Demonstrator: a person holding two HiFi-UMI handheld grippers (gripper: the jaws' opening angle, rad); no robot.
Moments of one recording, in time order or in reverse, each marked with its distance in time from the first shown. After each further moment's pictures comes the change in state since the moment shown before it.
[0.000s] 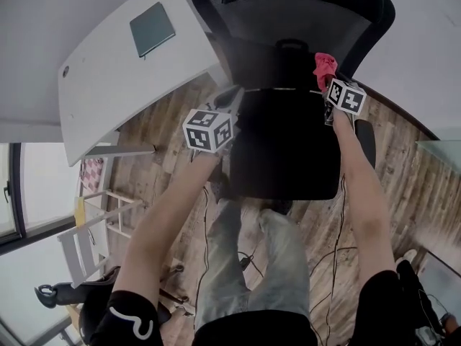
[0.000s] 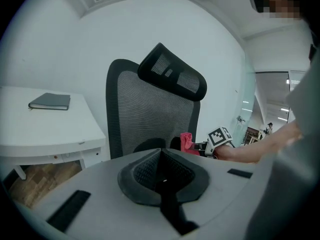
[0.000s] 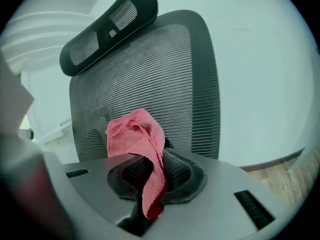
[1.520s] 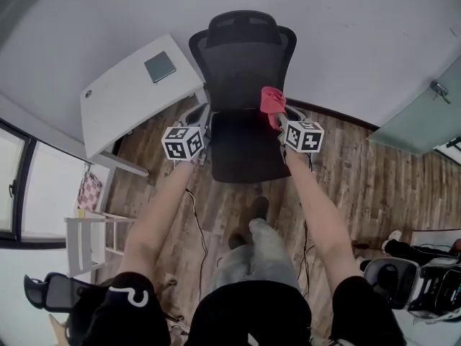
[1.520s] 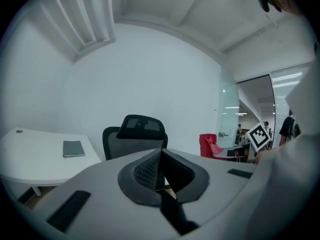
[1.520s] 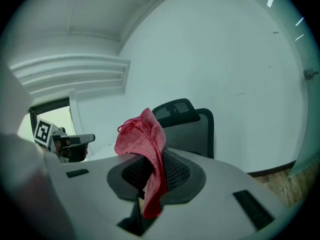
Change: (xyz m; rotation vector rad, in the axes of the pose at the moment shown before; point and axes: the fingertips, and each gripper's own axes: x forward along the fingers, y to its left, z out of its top) left arm -0.287 -0.197 0.115 0.103 -0.206 -0.011; right arm -0.458 0.173 0.062 -0.018 -0.217 0.238
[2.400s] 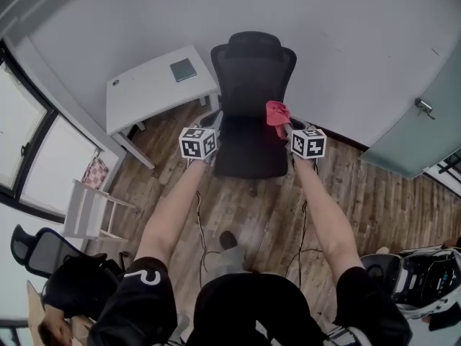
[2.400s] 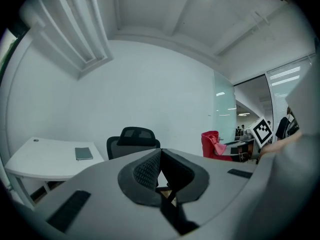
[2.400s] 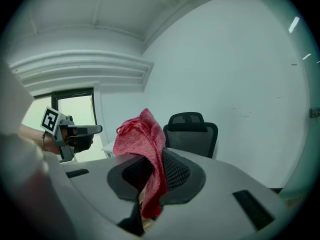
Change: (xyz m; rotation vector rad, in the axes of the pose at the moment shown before) left arm -0.133 -0.119 0.037 0.046 -0.050 0.051; right arm -0.163 0.075 0.033 -0.196 0.034 0.092
